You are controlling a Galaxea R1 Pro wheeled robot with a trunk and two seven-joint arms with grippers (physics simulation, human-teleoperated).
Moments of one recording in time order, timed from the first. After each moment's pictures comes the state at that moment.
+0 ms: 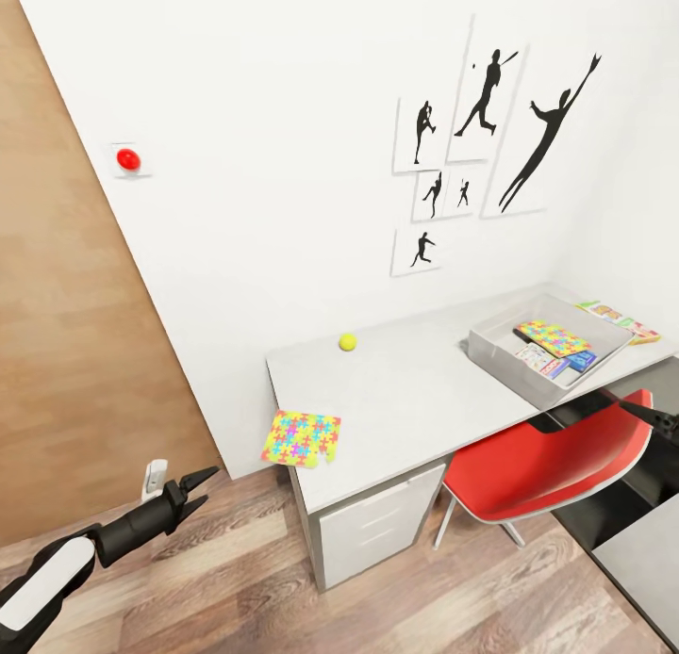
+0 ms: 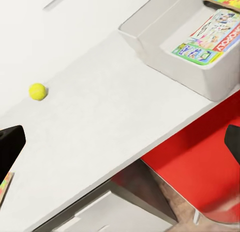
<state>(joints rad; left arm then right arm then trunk) -0.38 0.48 -0.31 -0.93 1.45 0.54 -0.48 -0.39 -0.50 -0.72 -1.47 -0.34 0.97 0.76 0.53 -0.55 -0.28</state>
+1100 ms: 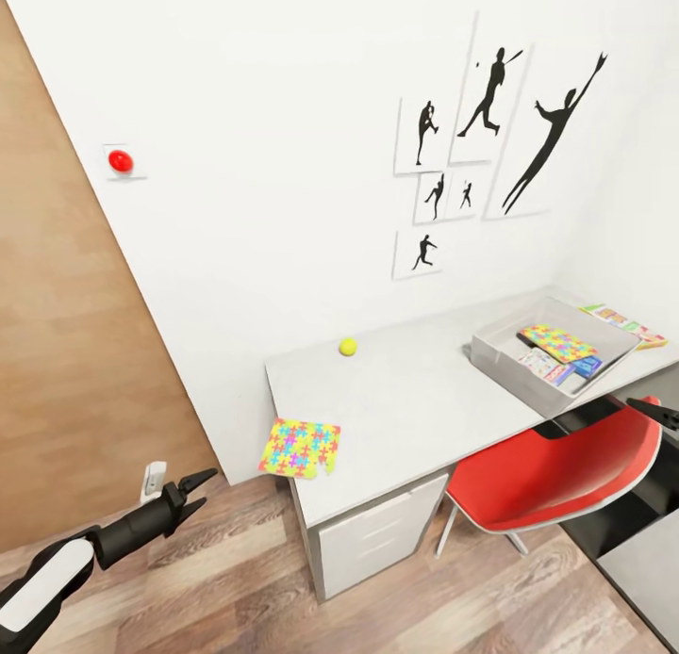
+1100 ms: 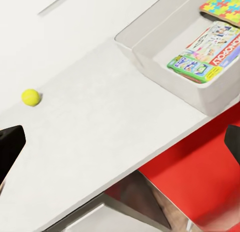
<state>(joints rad) -0.38 0.48 -0.31 -0.92 1.45 0.54 -0.48 -0.39 -0.53 -0.72 -1.47 -0.35 0.97 0.76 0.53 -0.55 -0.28</state>
